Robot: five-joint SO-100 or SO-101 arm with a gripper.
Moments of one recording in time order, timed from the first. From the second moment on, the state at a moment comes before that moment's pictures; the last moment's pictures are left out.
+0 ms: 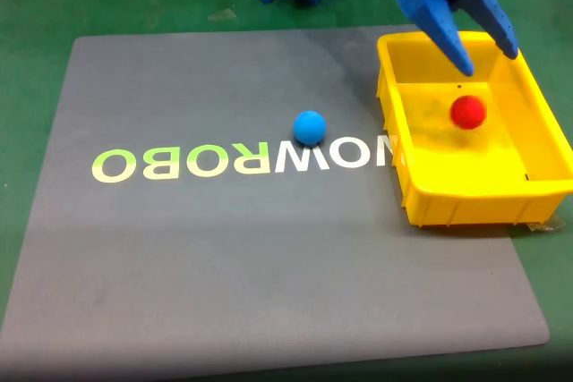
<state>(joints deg) -24.0 94.7 105.9 15.1 -90.8</state>
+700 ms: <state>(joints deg) -18.8 129.5 125.4 30.1 -88.1</state>
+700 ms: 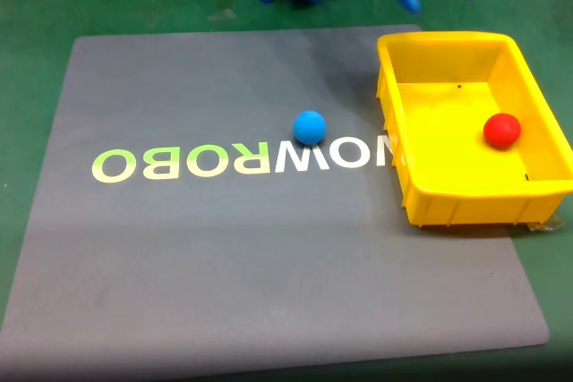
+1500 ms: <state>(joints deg) 1.1 189.8 174.6 73.7 -94.2</state>
